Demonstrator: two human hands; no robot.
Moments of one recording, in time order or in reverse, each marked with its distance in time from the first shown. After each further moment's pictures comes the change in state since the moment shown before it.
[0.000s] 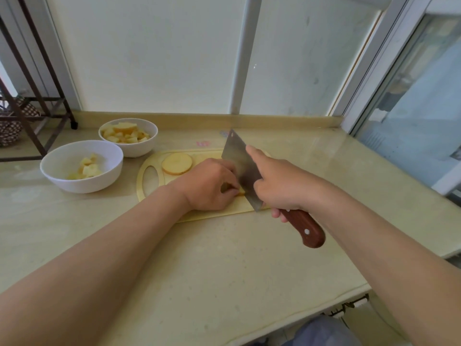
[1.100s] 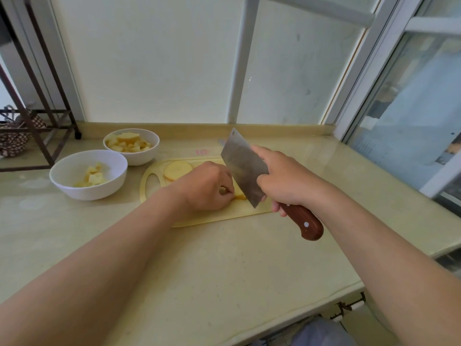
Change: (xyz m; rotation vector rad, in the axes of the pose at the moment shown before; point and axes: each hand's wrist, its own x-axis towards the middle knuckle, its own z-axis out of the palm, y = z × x) left_hand 0.001 0.001 -0.009 0.007 -0.049 -0.098; right_hand -0.001 0.005 -0.006 0.174 0.161 -0.067
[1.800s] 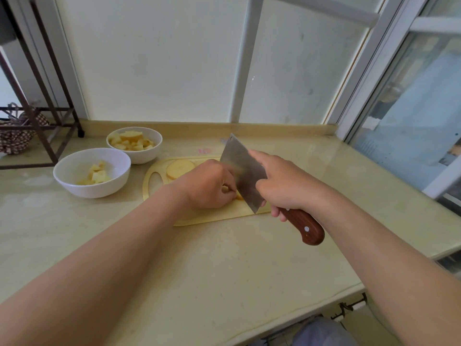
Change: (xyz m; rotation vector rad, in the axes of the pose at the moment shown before) left_hand 0.001 -0.001 -0.002 0.014 0.015 0.047; right_hand -0.008 -0.008 0.006 -0.031 -0.050 0.011
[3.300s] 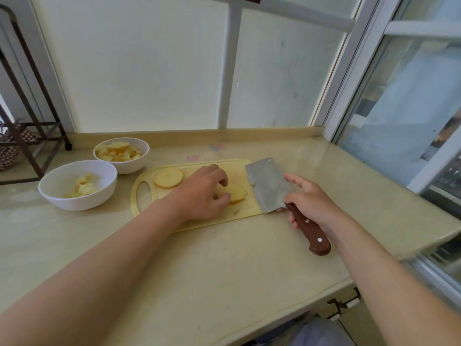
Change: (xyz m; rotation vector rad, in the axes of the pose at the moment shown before) left_hand 0.003 0.016 0.007 0.068 -0.039 -0.248; right_hand 0.004 0.103 -0.012 0.497 0.237 0.198
